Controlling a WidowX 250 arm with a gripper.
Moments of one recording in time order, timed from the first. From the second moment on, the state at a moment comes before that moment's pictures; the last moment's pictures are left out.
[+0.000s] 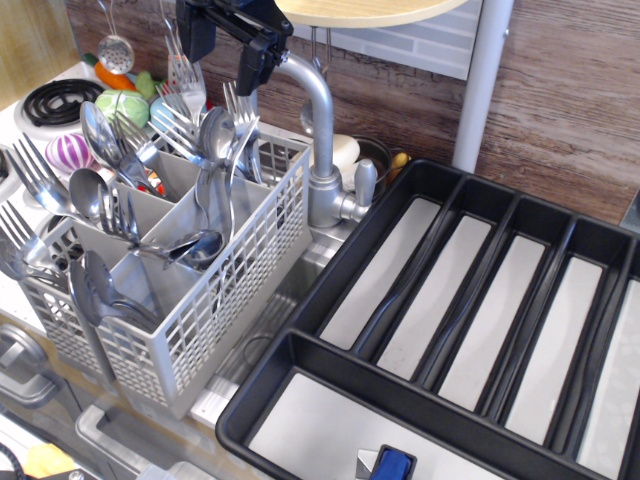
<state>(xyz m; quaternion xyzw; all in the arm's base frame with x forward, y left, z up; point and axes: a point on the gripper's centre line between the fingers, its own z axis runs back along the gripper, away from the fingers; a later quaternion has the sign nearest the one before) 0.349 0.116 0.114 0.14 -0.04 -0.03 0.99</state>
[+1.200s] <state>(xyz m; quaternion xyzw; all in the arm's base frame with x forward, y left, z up) 0.342 0.136 0.066 0.11 -0.03 -0.03 0.99</state>
